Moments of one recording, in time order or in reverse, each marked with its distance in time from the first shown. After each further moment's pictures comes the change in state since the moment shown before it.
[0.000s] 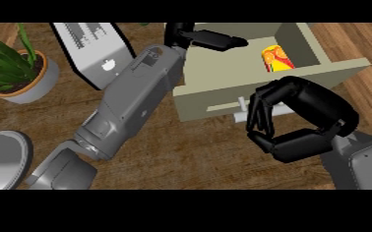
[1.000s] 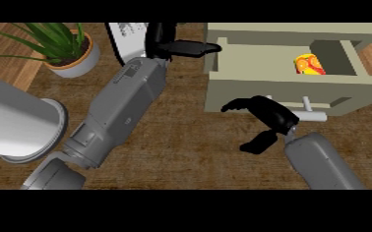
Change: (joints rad) left arm 0.146 0.044 0.036 -0.063 0.088 -0.066 -0.112; right arm 0.008 -0.022 0.234 0.505 0.727 -0.204 -0.252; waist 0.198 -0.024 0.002
